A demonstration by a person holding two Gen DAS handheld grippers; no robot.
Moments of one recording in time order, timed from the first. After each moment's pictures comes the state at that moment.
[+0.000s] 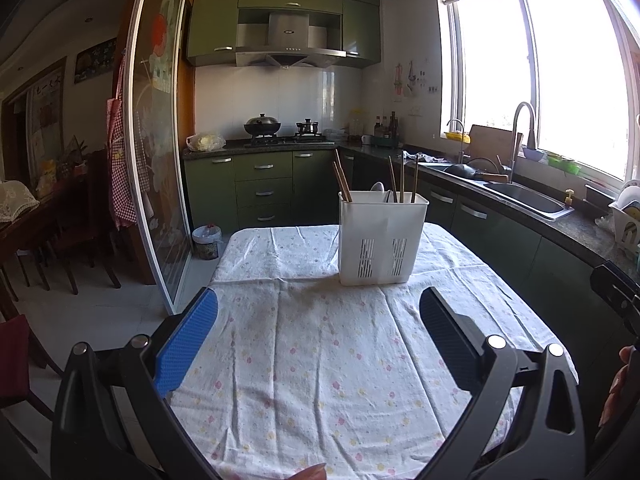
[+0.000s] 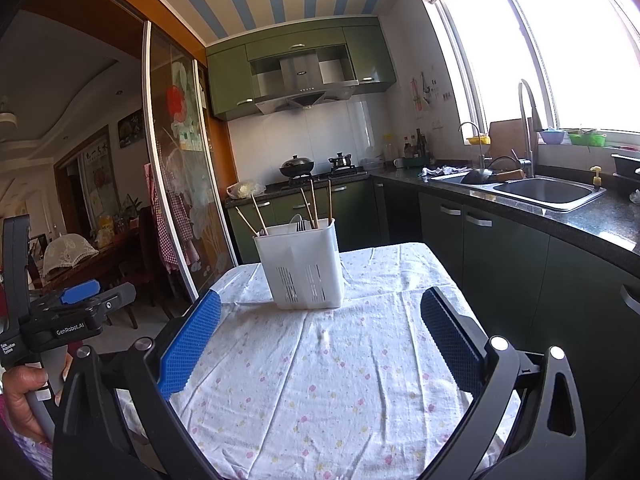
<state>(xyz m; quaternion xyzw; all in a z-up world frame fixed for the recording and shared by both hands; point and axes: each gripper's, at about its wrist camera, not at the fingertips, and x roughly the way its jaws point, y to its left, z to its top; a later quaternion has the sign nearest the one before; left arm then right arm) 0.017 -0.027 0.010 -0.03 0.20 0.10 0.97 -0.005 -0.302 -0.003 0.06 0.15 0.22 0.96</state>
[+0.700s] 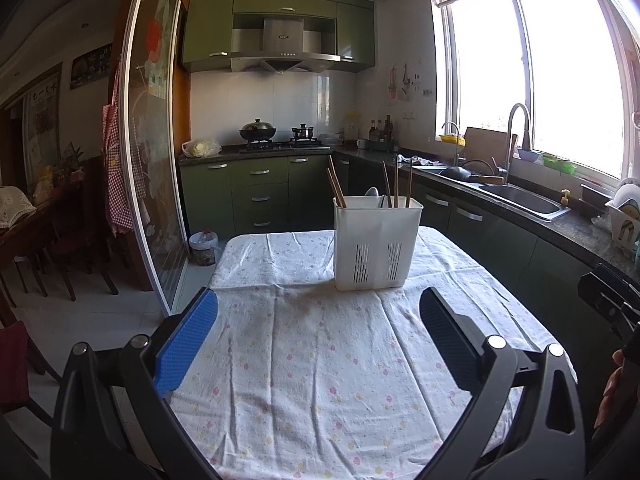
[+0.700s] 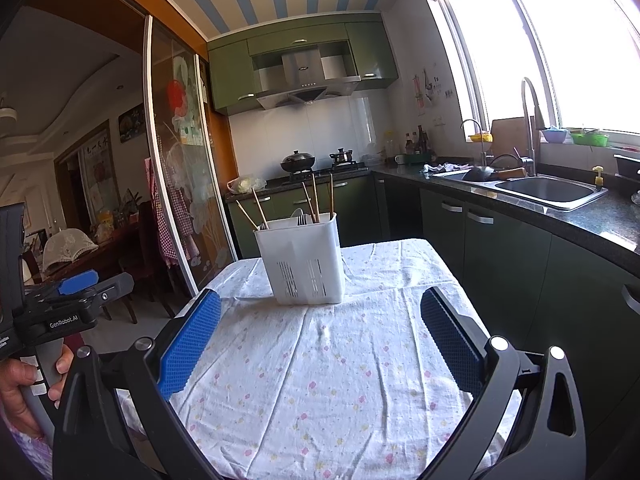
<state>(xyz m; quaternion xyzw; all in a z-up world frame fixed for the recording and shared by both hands) 0.016 -0.031 0.013 -0.02 0.19 0.09 0.98 -0.001 -0.292 -0.011 0.06 0.16 0.22 0.96</state>
